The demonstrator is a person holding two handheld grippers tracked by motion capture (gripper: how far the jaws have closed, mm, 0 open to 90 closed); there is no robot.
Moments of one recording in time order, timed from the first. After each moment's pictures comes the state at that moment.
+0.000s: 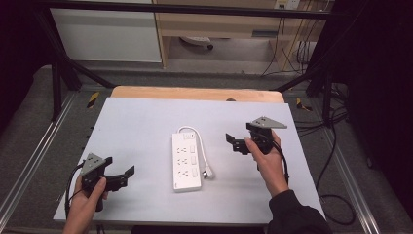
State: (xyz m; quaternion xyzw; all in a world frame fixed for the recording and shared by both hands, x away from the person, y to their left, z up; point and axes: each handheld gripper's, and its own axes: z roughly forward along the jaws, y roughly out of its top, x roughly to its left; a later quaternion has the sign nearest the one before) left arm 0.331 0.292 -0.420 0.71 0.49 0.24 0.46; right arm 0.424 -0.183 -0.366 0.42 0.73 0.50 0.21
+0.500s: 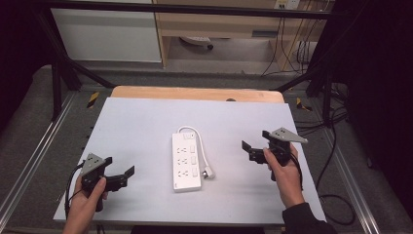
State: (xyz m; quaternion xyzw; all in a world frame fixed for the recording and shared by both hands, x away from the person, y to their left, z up) left arm 0.330 0.292 -0.420 0.71 0.48 0.24 0.45; right arm 0.395 -0.227 -0.381 0.43 0.70 0.51 0.24
